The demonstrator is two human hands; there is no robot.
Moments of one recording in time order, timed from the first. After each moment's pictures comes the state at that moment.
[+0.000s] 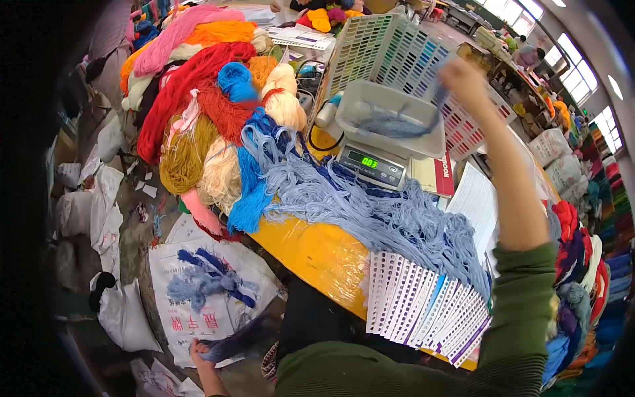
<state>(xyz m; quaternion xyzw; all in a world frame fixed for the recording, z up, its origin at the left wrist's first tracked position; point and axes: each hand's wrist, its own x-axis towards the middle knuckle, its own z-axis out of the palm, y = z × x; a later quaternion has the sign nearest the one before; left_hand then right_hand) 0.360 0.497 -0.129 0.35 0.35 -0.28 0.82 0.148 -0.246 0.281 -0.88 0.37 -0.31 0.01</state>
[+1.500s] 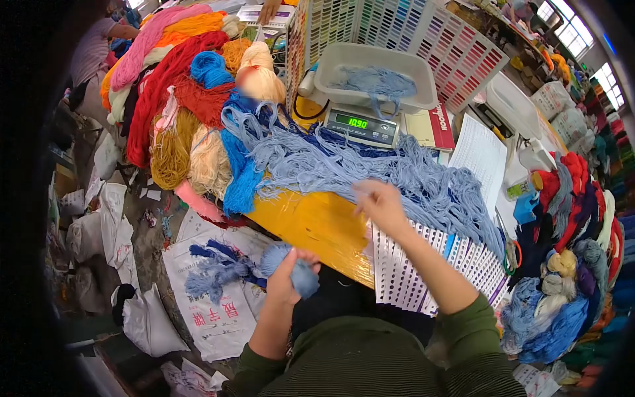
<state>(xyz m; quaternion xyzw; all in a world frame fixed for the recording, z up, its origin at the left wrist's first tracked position) 0.237 0.150 0.060 0.35 0.02 -0.62 0.70 0.117 -0.028 0.103 -0.71 0.39 -0.22 0.54</state>
